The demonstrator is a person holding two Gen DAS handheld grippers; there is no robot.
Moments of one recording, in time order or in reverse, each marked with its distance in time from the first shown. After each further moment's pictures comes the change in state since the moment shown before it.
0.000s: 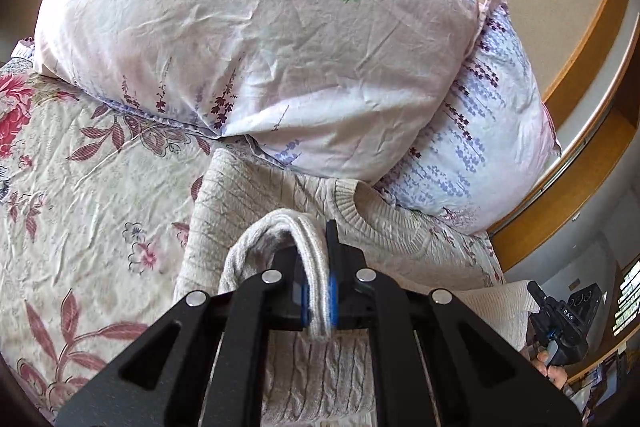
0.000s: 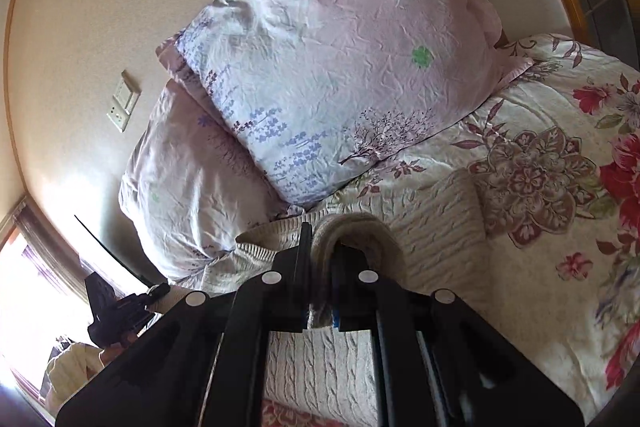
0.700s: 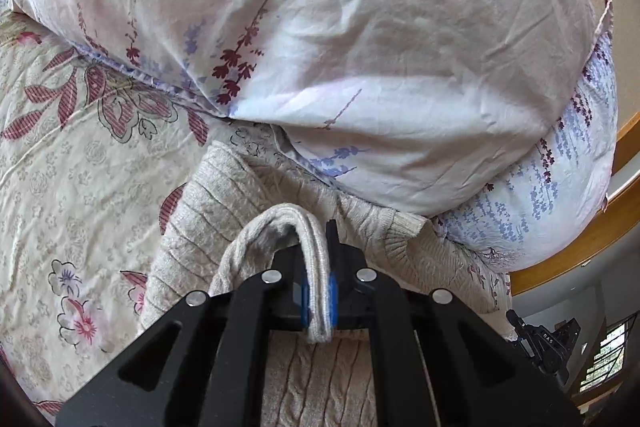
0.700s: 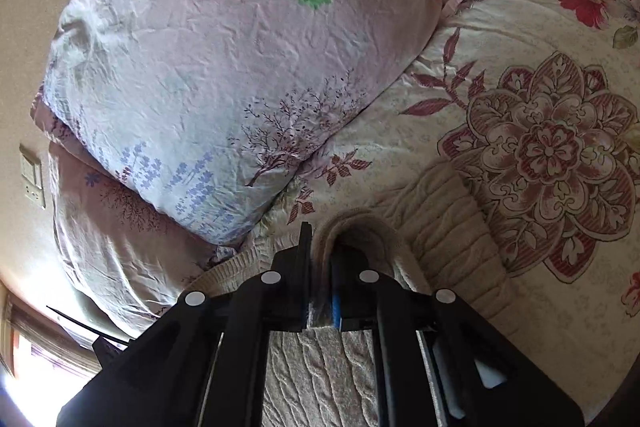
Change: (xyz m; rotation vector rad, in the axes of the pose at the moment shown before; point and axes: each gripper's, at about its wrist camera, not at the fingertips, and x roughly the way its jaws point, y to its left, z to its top) left arm 0.095 0.023 0.018 -0.210 0.129 0.086; right arm 0.096 -0.056 0.011 0.317 0.086 -0.207
